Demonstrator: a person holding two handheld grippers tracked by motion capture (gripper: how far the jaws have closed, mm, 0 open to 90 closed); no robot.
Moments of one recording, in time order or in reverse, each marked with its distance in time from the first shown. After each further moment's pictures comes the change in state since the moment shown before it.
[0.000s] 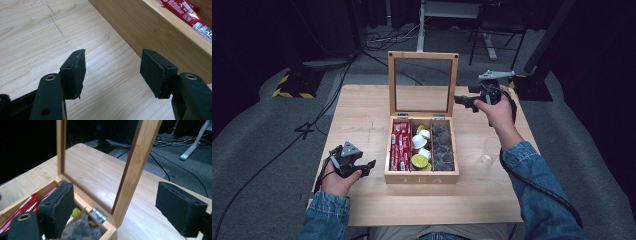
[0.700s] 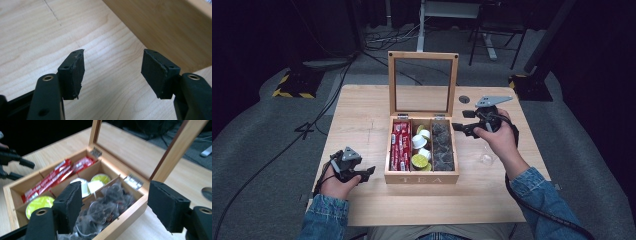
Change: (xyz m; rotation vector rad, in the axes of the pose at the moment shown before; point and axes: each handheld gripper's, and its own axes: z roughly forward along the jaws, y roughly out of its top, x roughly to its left) left arm -0.001 -0.018 0.004 0.069 -0.012 -0.006; right arm 0.051 -0.046 -0.020 0.087 0.092 -0.099
